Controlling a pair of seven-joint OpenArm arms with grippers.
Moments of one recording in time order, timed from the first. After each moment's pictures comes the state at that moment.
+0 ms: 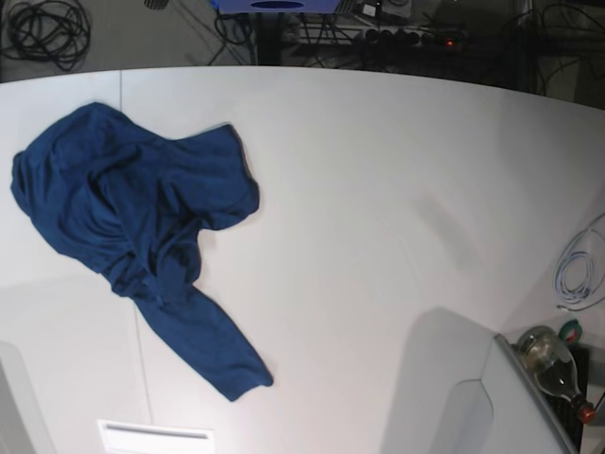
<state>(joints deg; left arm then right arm) 53.1 -16.2 -0.4 76.4 -0.6 -1.7 -4.1 -49.3 -0.2 9.6 72.2 -2.1 -0.2 -15.8</state>
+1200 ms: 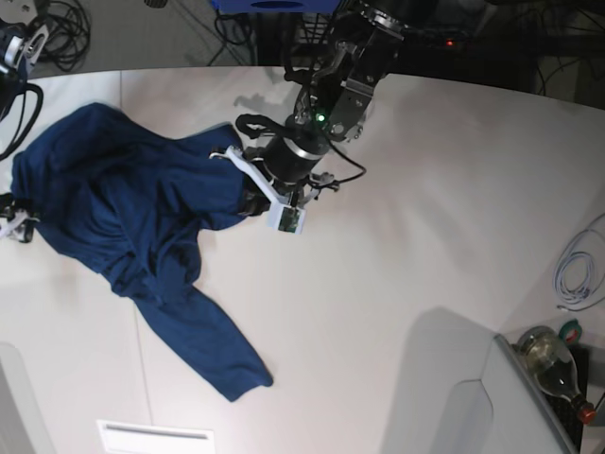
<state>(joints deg) 6.4 2.0 25.7 77.7 -13.6 -0.7 16.6 10.5 21.3 31.7 52.8 -2.3 32.6 -30.3</state>
